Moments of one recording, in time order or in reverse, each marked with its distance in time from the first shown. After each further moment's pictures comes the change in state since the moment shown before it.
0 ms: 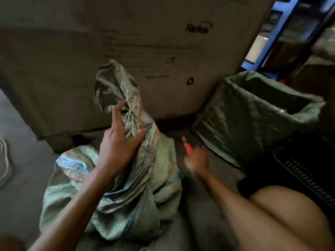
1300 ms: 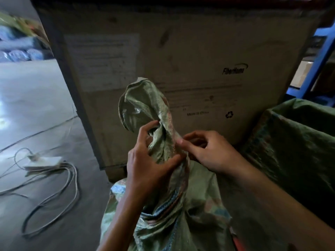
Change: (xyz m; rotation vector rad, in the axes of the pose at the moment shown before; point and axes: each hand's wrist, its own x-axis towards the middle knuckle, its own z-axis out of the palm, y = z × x) left_hand 0.000 0.023 -0.077 -0.039 0.215 0.292; right_hand -0.115 -0.169 -0.133 0.359 -0.284 -0.697
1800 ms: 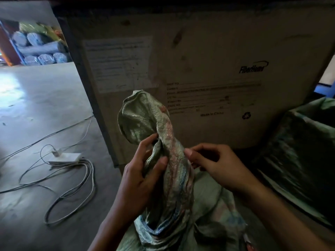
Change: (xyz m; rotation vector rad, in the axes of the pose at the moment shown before) left_hand -0.018 -0.019 -0.027 -0.123 -0.122 -0.027; right_hand -0.007 0.019 0.019 0.370 -0.106 -0.082
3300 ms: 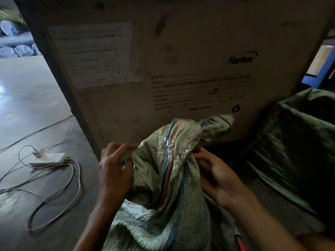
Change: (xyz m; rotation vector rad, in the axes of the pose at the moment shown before) left_hand 0.030 -0.046 0.005 0.445 0.223 -0.082; right_hand 0.015 0.048 -0.002 1.013 -0.008 0.340
